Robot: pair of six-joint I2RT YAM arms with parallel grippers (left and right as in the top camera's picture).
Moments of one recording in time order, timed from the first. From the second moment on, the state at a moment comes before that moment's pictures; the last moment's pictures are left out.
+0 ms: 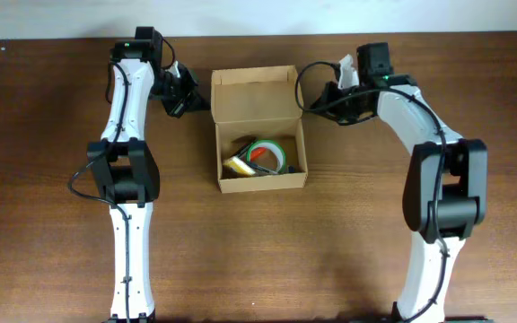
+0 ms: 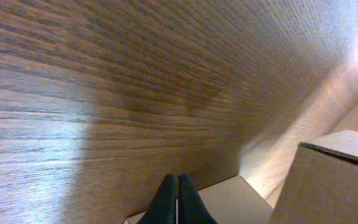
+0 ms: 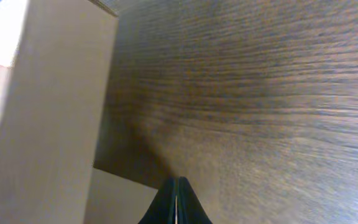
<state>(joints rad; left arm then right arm) -0.01 2.80 2.71 -1.40 0.69 -0.54 0.08 2.23 1.68 -0.57 -0.61 0.37</state>
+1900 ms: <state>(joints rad) -0.05 2.68 2.67 -1.32 0.87 -0.44 0.12 2.14 1.68 -0.49 -0.81 0.32</state>
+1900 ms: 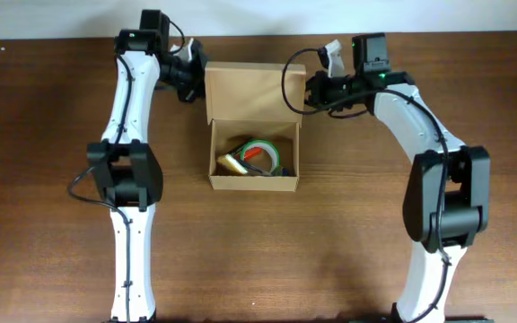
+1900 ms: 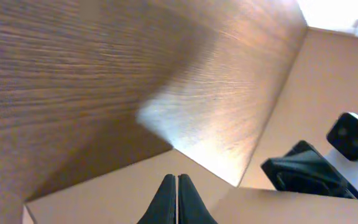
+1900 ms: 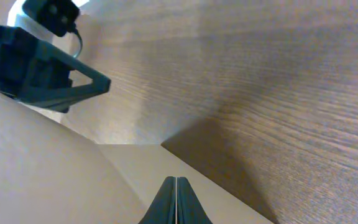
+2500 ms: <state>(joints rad) -0.06 2.53 2.67 -1.49 0.88 -0.33 0.12 1.97 1.68 -0.70 -0.81 0.18</state>
